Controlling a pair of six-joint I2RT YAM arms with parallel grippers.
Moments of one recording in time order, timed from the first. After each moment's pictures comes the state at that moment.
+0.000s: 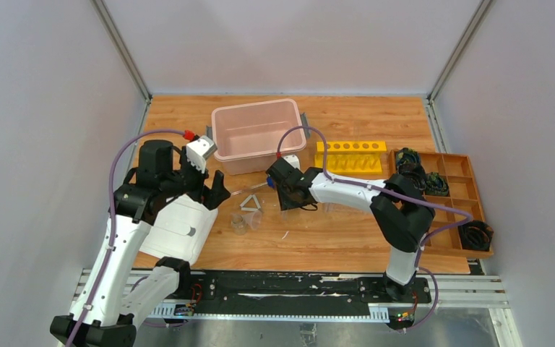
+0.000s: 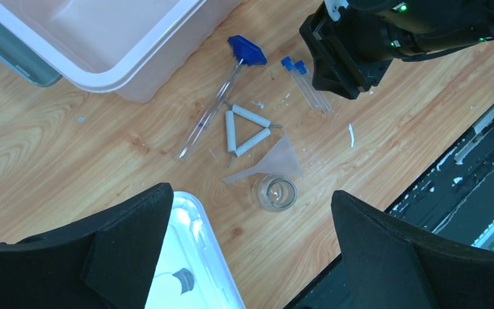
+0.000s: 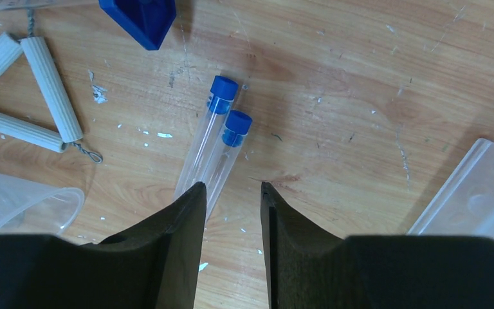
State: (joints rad) left arm -0.20 0.85 1.02 -0.83 0.49 0.21; right arm 0.92 1.79 1.20 -0.51 0.24 0.59
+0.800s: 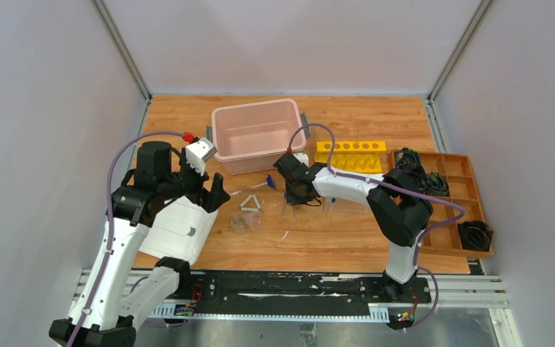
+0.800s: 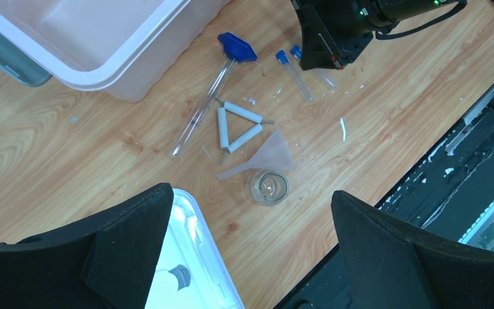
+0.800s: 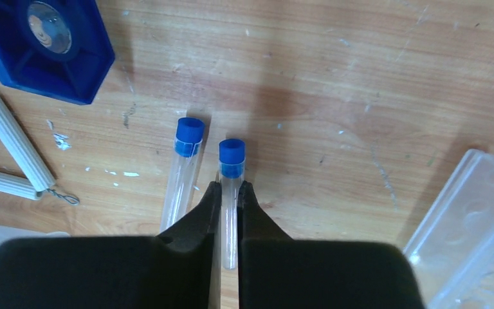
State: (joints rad) left arm -0.20 0.83 1.03 -0.87 0.51 0.23; right arm 0.84 1.84 1.19 -0.48 0.20 0.66
